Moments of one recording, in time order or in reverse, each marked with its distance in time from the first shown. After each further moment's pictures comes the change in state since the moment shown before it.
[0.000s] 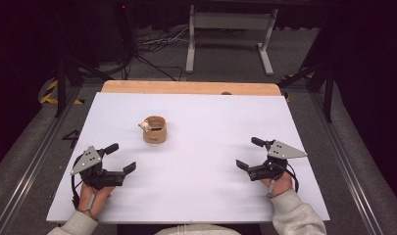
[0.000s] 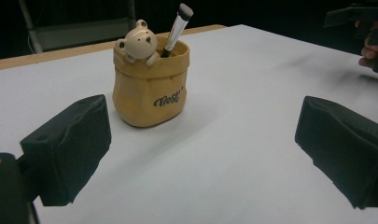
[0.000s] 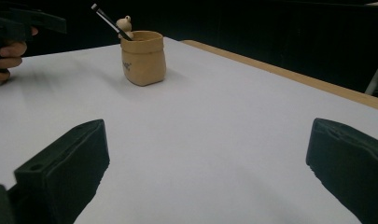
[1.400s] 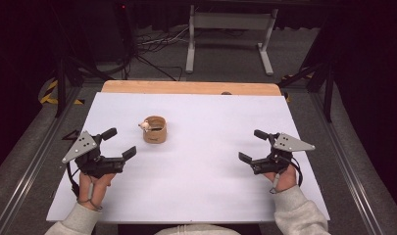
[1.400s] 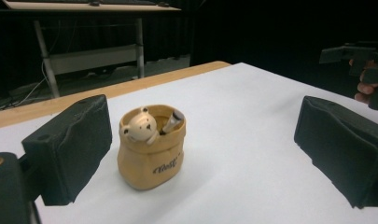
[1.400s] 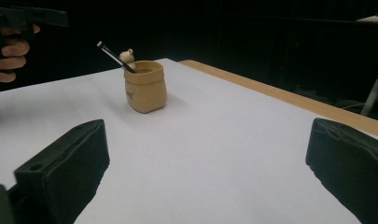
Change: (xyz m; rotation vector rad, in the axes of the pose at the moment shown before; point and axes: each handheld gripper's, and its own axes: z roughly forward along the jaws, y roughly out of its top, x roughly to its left) left arm -0.010 0.055 -0.006 -0.079 0.013 -0.011; right arm -0.005 0.028 -0.008 -0.049 0.009 0.028
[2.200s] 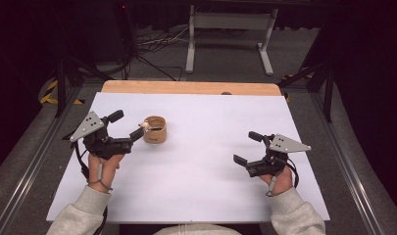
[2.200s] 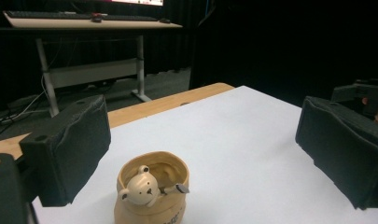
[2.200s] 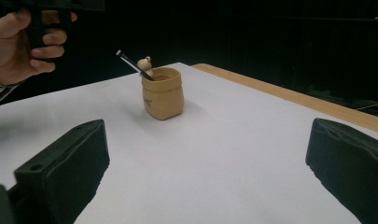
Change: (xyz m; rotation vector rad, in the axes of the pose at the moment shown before) left arm 0.004 0.043 0.027 -0.053 -0.003 -0.012; right arm 0.016 0.009 0.006 -0.007 0.040 0.022
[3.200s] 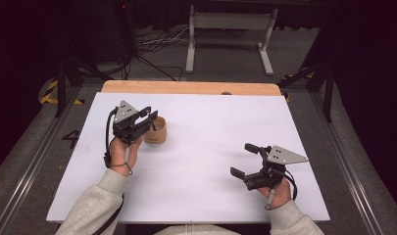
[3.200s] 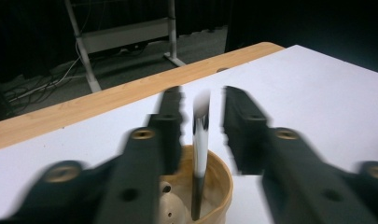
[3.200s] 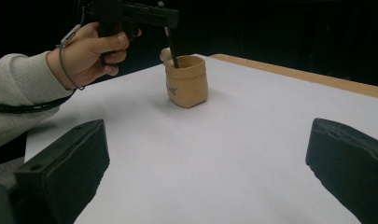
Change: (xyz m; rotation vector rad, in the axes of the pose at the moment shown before) left arm 0.005 -0.007 0.080 0.173 0.164 0.038; right arm 0.027 -0.015 -0.006 0.017 0.038 0.062
